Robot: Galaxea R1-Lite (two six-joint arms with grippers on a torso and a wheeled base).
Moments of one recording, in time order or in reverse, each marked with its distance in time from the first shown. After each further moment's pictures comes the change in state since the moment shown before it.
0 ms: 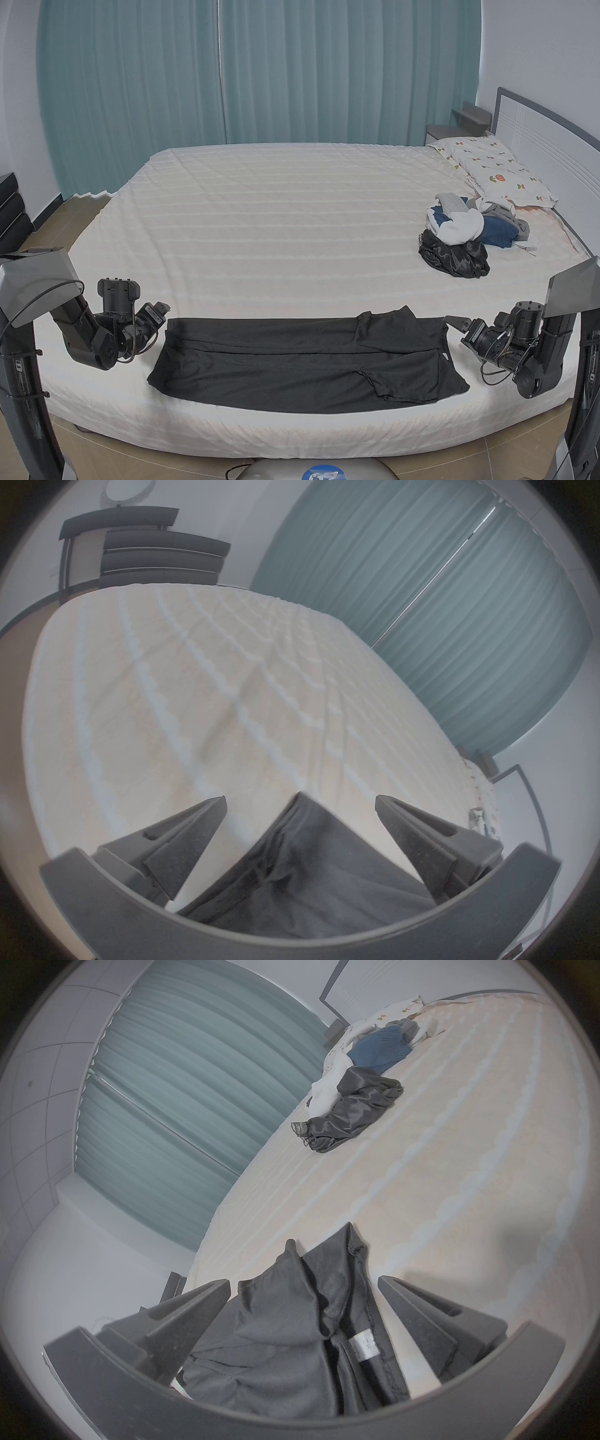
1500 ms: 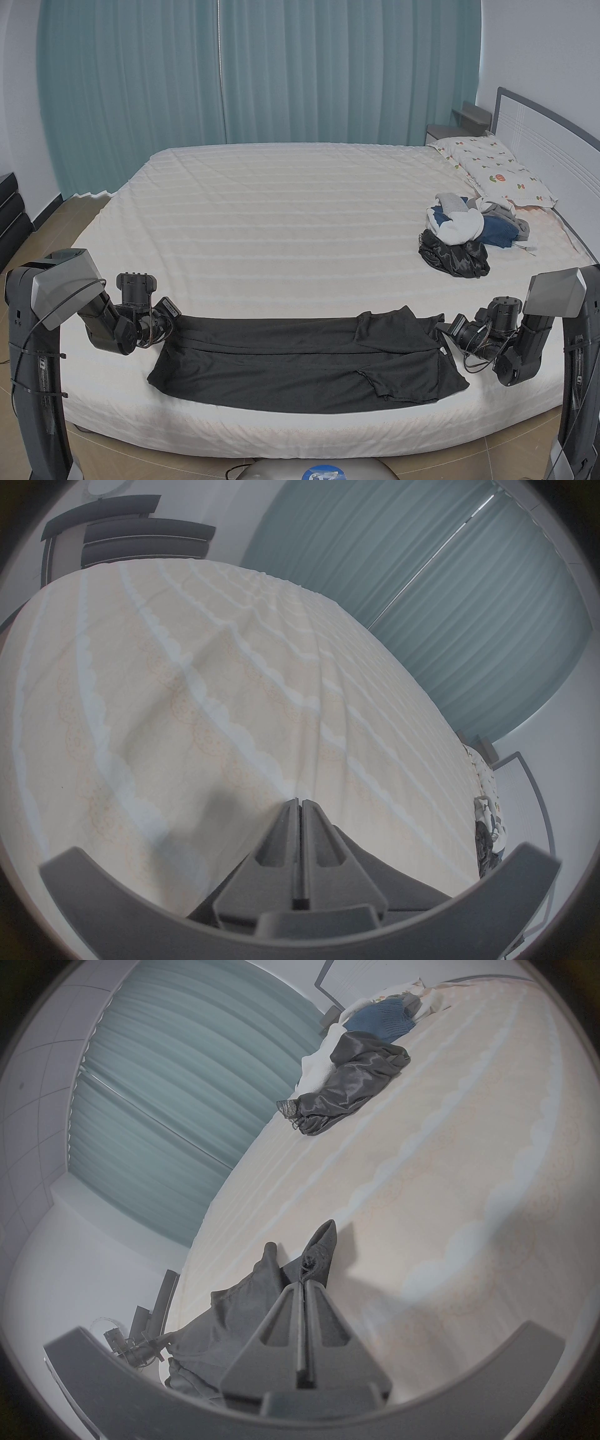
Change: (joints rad) left arm 0.002 0.177 -0.283 0.109 -0.090 0.031; right arm 0.028 0.130 -0.271 0.162 -0.007 0.009
